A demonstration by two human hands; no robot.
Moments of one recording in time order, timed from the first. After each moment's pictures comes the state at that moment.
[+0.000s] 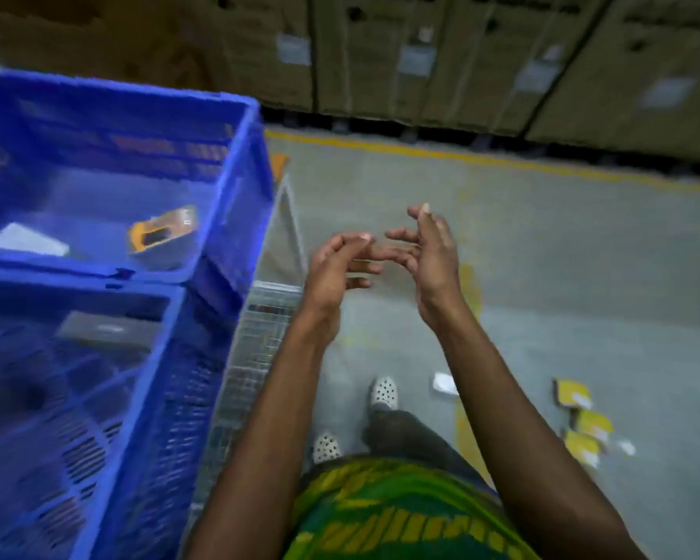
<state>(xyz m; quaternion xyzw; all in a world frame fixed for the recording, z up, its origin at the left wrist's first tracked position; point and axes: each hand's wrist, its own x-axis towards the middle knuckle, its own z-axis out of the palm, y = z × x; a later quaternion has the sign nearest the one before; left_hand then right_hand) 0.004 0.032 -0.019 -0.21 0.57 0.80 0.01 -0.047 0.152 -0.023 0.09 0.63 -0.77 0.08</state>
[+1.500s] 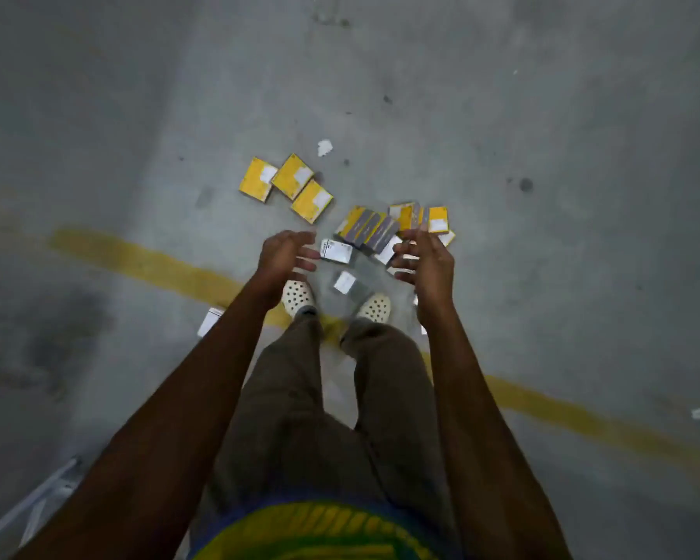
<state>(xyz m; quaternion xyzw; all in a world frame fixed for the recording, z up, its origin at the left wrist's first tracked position) 0.025 0.831 -0.314 0.02 0.72 0.36 0.59 0.228 0.905 -0.288 0.69 0.32 -0.61 -0.24</state>
